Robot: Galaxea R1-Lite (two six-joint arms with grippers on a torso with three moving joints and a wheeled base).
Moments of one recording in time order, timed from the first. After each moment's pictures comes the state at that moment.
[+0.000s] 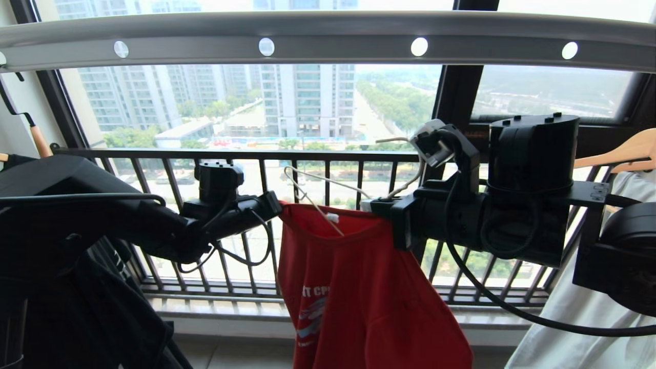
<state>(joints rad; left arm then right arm) -0.30 2.11 -1.18 -0.65 -0.23 -0.61 0.64 1.66 -1.03 -0.42 0.13 0.03</state>
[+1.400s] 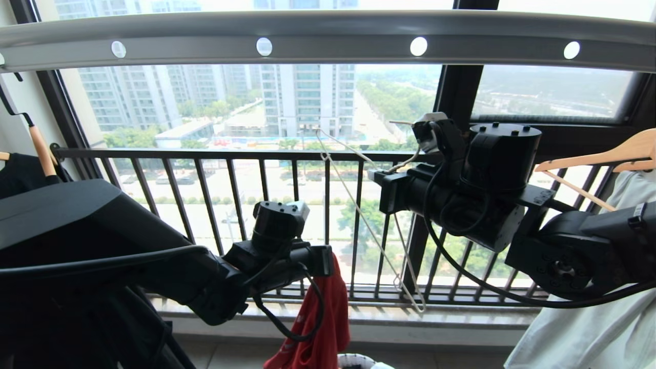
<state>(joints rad) -0.62 2.05 -0.98 -0.65 -0.07 -0.44 0.58 1.82 -1.05 -0.73 -0.03 0.07</state>
